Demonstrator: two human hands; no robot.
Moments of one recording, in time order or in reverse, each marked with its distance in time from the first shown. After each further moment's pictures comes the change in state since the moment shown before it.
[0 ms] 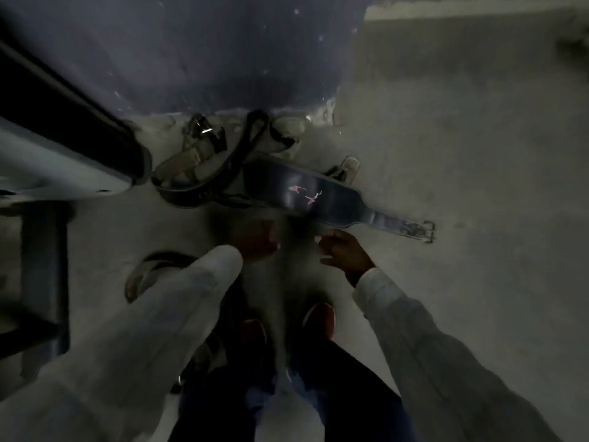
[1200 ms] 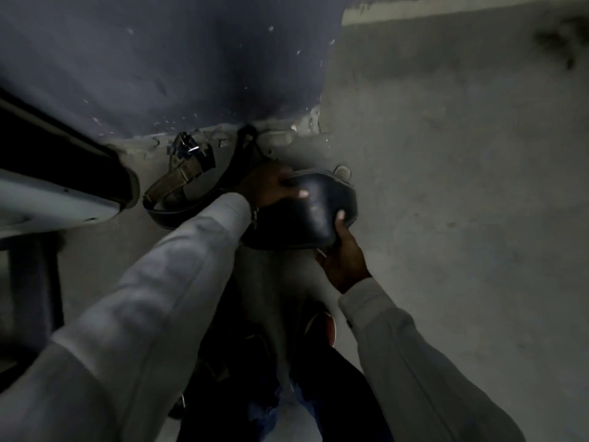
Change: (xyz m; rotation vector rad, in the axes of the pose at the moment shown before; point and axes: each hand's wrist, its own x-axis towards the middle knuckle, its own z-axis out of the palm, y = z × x) left_hand 0.058 0.042 -0.126 -0.365 0.159 0.306; right_hand 0.010 -0.031 0.004 0.726 0.024 -0.059
